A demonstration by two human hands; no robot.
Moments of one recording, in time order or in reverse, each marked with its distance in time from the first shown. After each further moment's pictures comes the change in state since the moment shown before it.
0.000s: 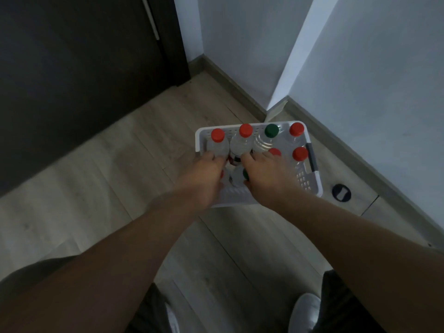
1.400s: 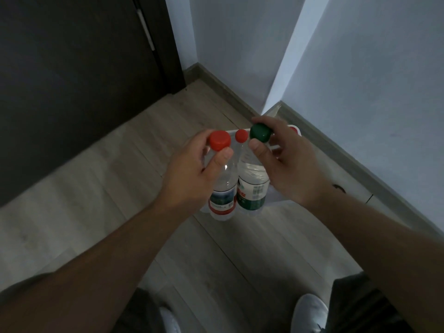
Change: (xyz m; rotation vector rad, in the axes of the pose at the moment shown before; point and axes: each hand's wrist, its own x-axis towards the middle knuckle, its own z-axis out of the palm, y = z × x) left_hand -0.036 0.017 -0.055 -0.806 0.360 0.089; right_hand -0.031 0.006 -0.072 0.788 0.389 0.075
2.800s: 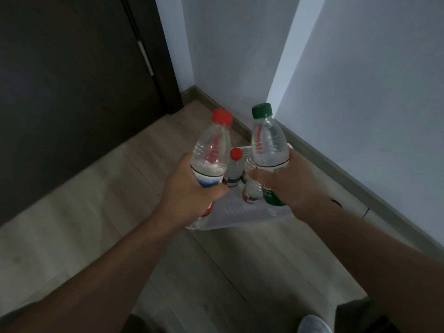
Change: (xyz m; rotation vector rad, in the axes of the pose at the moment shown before) left_hand 0.010 -0.012 0.009 -0.062 0.100 -0.316; right_hand 0.010 0.022 -0.001 0.202 0.043 0.481
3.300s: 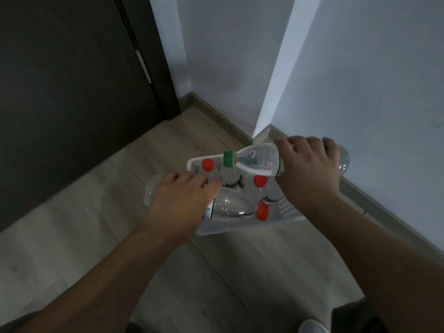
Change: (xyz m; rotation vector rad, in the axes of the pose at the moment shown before) left_hand -0.006 0.006 -0.019 1.285 -0.202 0.677; right_hand 0.008 0.010 -0.032 -1.151 0.359 -0.484
